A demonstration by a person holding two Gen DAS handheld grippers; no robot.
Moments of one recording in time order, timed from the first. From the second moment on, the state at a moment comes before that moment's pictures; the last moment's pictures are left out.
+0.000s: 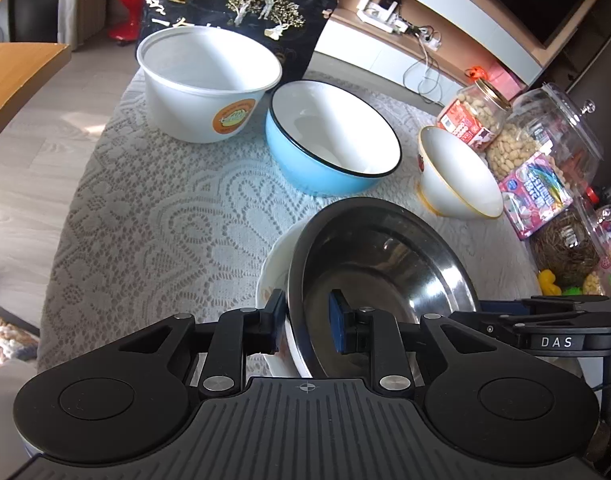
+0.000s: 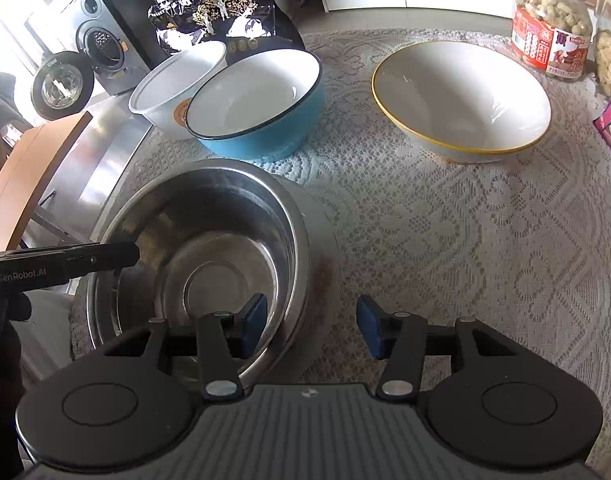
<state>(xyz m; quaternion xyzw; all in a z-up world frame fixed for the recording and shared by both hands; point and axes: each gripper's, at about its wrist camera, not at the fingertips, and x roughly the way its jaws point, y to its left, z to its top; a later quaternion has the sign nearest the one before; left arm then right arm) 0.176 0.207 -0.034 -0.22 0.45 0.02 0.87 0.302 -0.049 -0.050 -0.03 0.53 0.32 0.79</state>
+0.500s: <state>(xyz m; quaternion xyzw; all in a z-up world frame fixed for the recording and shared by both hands) 0.266 0.158 0.051 -0.18 0.34 -0.07 0.92 0.310 -0.107 0.005 -0.03 0.38 0.29 0.88</state>
